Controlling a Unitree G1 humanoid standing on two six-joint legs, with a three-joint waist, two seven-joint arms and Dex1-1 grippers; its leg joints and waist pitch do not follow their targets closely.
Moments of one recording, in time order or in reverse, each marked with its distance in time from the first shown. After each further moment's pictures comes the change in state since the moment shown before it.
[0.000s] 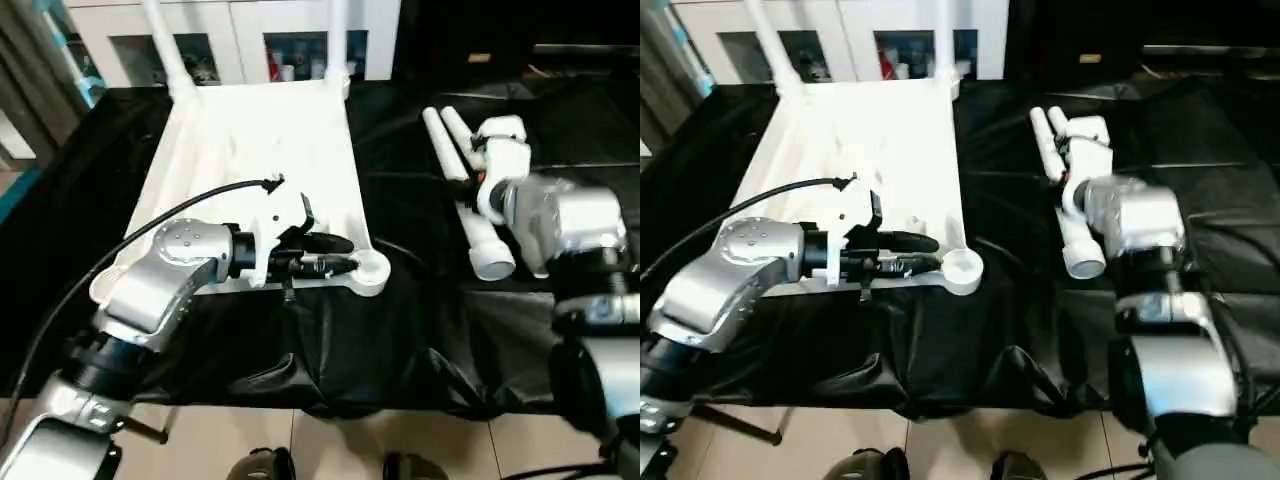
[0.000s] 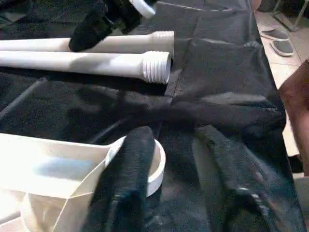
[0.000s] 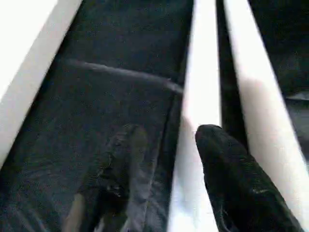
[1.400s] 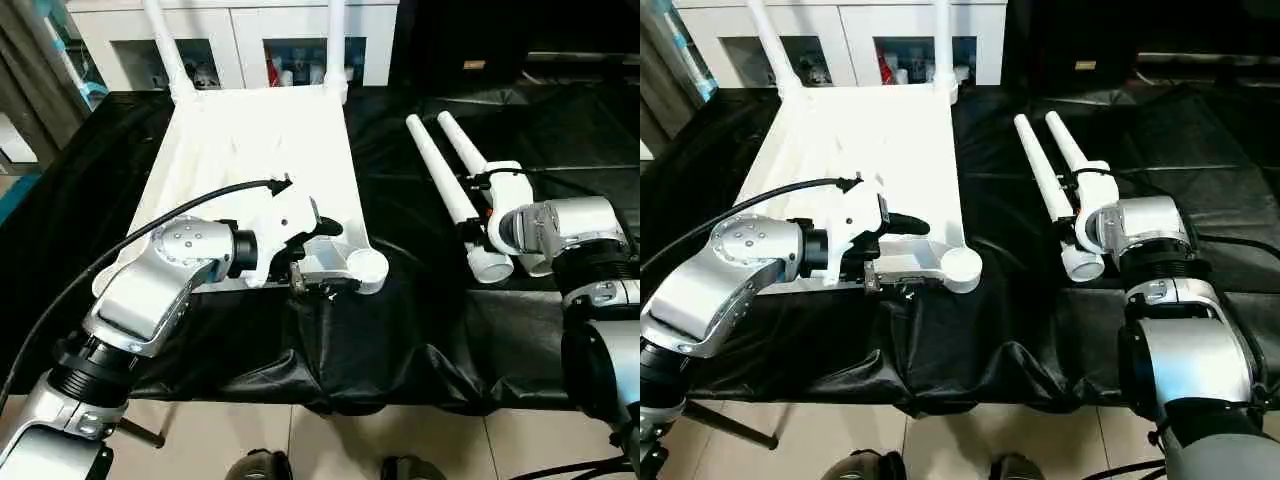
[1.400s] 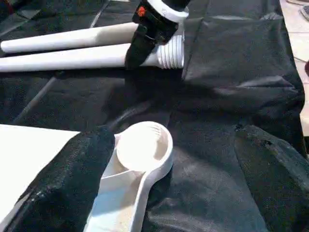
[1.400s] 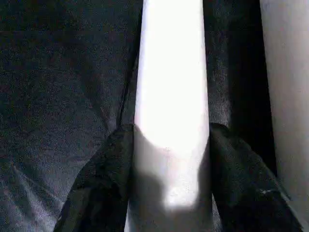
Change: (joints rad) left arm 0.001 0.019 -0.023 -0.099 0.098 0.058 0.059; right arm -0.039 -0.035 0.045 0.301 -0.041 0.046 0.068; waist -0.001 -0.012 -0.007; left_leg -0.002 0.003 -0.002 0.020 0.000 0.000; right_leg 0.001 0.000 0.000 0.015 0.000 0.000
